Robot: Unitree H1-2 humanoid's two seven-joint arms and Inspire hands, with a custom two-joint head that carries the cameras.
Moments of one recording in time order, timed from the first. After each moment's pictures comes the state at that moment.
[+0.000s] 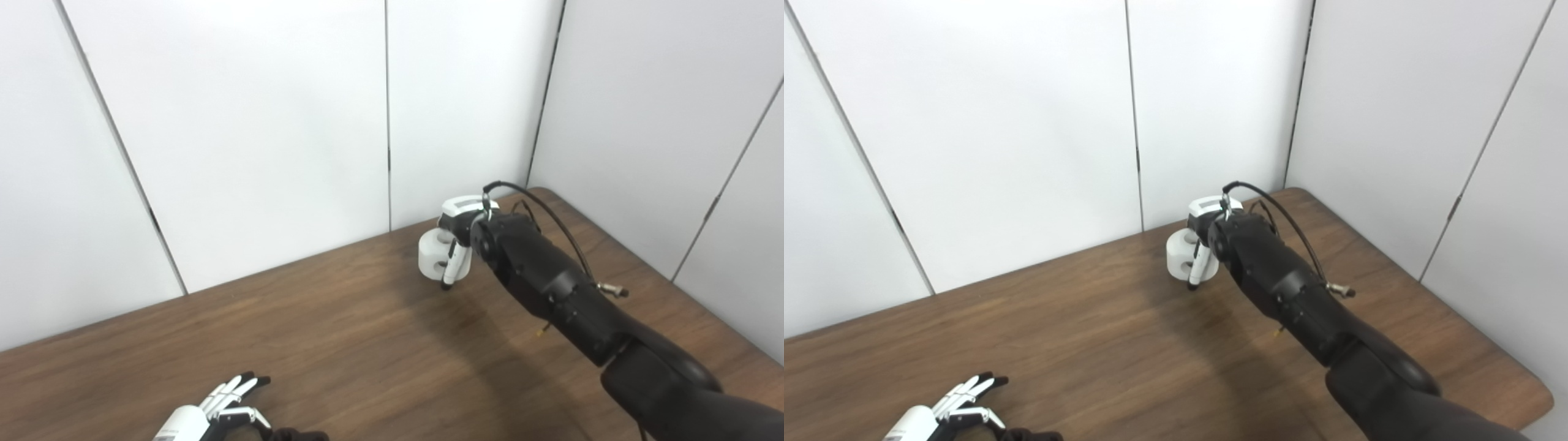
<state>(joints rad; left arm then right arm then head) -0.30 0.40 -0.48 0.25 0.58 -0.45 -0.04 -0.71 -0.57 0.31 0.39 -1.03 0.41 0.52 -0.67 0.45</state>
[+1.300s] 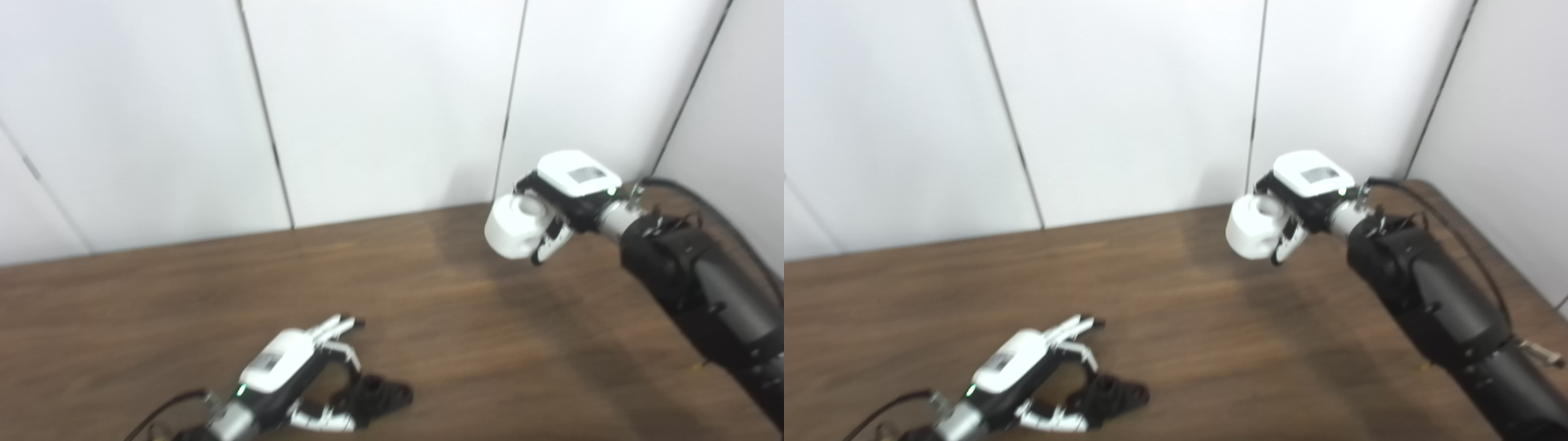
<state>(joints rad) -0.25 0.37 -0.49 0.06 0.63 -0.24 -0.16 -0.51 -0.70 0.23 -0.17 -0.79 0.15 0.43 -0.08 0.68</state>
